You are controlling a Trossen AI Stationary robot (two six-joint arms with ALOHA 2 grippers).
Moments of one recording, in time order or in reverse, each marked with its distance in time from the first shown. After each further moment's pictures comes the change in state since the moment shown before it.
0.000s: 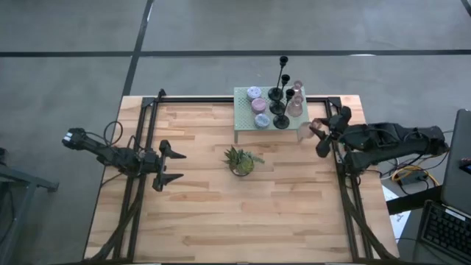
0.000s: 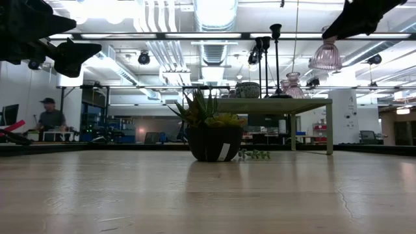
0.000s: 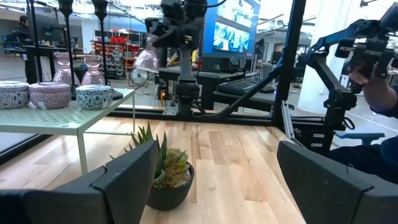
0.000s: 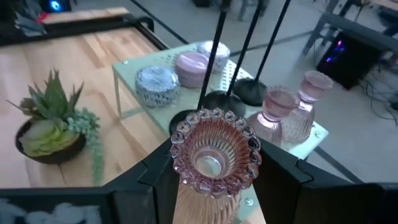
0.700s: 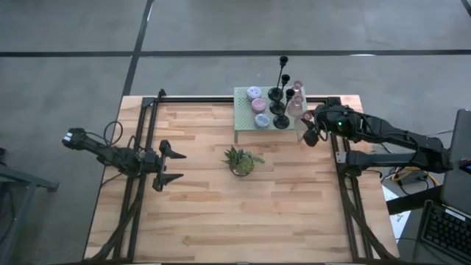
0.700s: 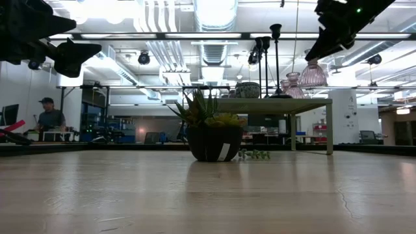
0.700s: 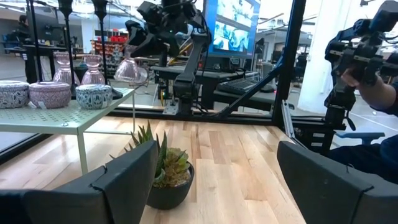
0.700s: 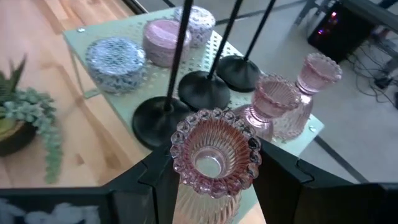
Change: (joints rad) left arm 0.000 0.000 0.000 -0.002 0.000 0.000; right arm -0.432 0.158 -0.011 0.148 -0.331 -0.236
